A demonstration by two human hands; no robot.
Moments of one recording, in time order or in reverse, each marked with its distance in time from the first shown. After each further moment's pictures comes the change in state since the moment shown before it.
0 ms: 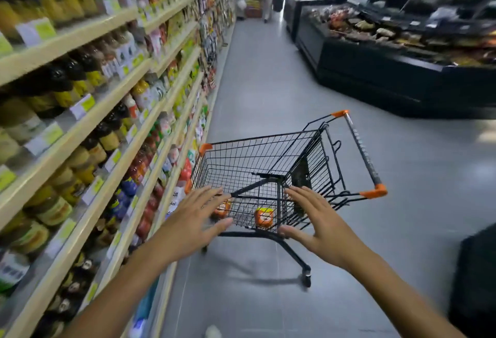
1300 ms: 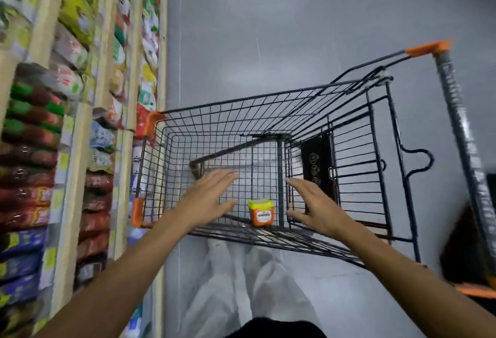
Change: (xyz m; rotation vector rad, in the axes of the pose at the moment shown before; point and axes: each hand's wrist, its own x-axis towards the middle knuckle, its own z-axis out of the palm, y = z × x) left_hand 0.428 -0.221 0.195 -0.143 -0.514 -0.055; right_hand 0.329 0.318 0.196 0.206 -0.533 0.305
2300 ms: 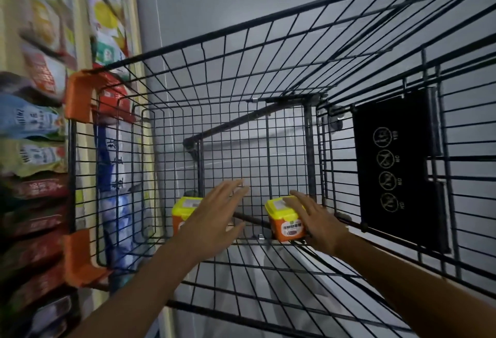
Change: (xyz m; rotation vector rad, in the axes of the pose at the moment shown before) left_hand 0.093 -0.120 0.165 -0.078 -0.066 0.045; right_hand 0.137 0.136 0.237 -0.064 -0.214 -0.024
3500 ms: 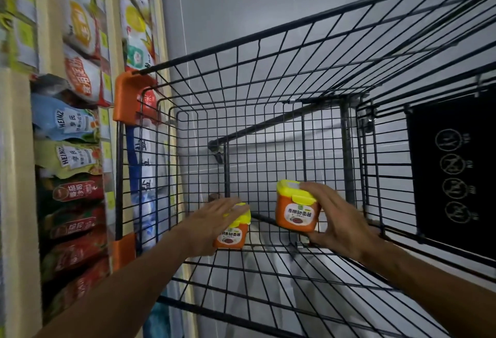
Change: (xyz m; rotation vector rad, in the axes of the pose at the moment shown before) left_hand -0.031 -0.138 0.004 0.347 -0.330 0.140; right_hand 0.031 -0.083 -0.044 0.245 0.352 -0.141
